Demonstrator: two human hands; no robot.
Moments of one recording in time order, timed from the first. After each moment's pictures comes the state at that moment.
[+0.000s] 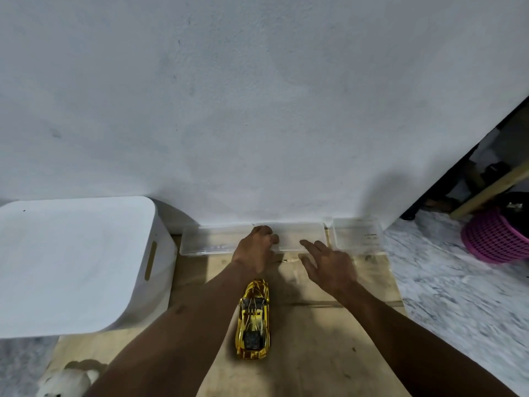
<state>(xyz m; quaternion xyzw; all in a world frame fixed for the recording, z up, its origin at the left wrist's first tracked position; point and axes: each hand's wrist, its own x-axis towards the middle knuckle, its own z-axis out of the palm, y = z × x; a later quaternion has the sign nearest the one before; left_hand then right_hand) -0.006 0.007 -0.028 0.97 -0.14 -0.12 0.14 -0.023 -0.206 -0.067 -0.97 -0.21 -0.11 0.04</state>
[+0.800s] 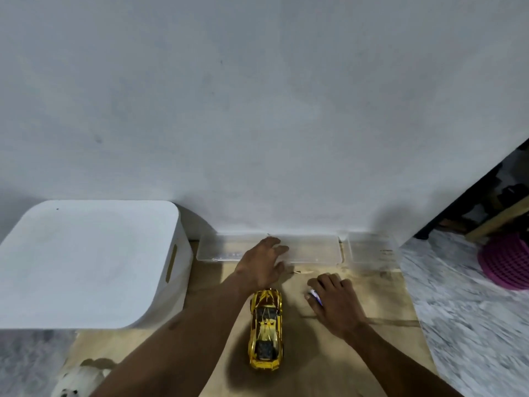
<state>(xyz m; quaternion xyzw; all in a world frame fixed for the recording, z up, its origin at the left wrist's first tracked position) -0.020 0.033 -0.030 0.97 -0.14 -0.09 0.17 -0.063 -0.200 -0.105 -0.97 -0.23 0.01 0.03</state>
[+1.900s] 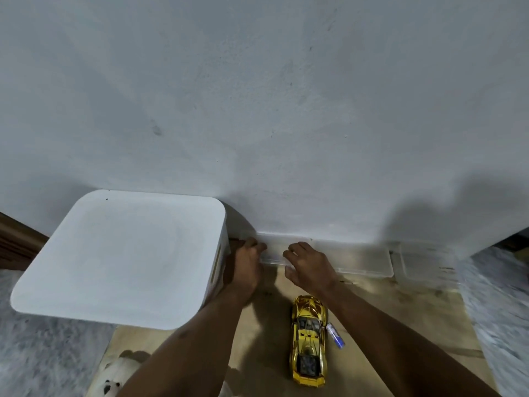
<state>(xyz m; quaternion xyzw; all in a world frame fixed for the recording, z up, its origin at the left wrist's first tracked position) -0.034 0.129 -0.052 0.98 0.09 -0.03 0.19 0.009 -0.043 -0.074 -0.92 -0.37 -0.05 0.07</state>
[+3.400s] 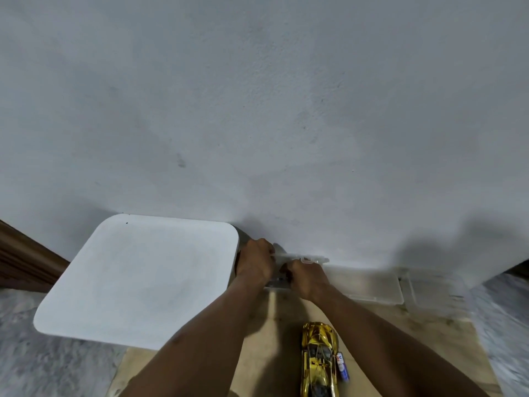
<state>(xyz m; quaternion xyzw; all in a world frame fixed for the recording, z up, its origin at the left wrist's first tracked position) 0.008 0.142 0.004 0.96 0.16 -0.03 0.24 0.038 -0.003 -0.060 -0.95 -0.25 0.15 0.15</state>
